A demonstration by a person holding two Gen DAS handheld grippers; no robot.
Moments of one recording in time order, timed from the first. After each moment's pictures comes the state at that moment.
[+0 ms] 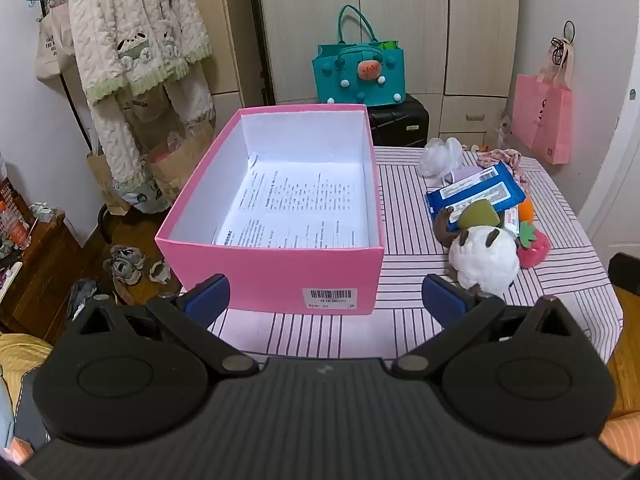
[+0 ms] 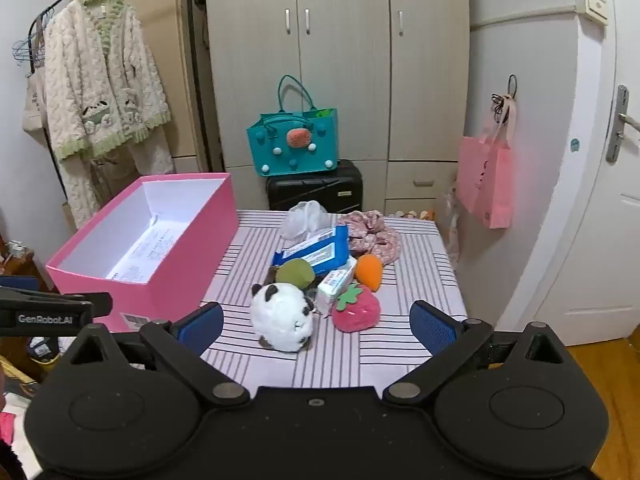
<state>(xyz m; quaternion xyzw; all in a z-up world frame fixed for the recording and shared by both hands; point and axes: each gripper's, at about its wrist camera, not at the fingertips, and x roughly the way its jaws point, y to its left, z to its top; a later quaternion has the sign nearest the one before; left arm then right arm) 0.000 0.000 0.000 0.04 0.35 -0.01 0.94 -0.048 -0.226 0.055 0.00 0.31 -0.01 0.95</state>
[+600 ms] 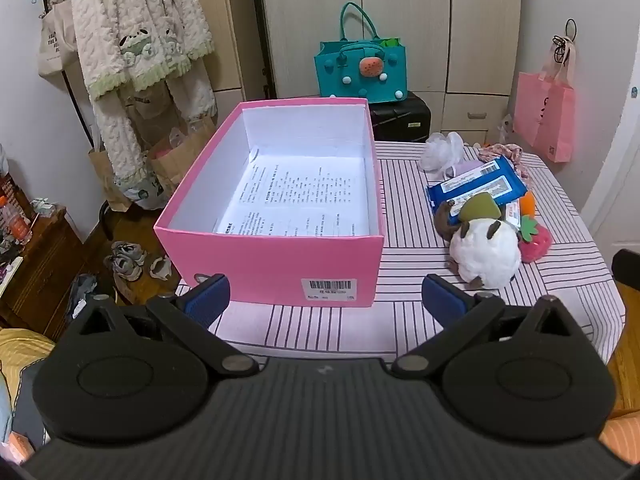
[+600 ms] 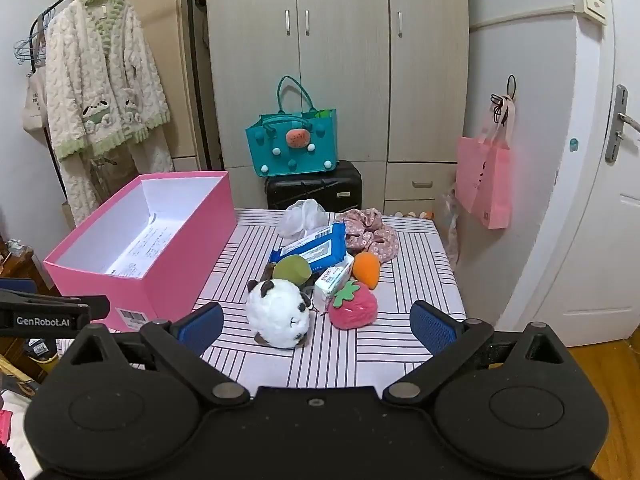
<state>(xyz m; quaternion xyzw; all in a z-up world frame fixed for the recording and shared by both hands) -0.001 0.001 -0.009 0.03 0.35 -0.01 0.93 -0.051 -0.229 0.050 0.00 0.31 -0.01 0.95</state>
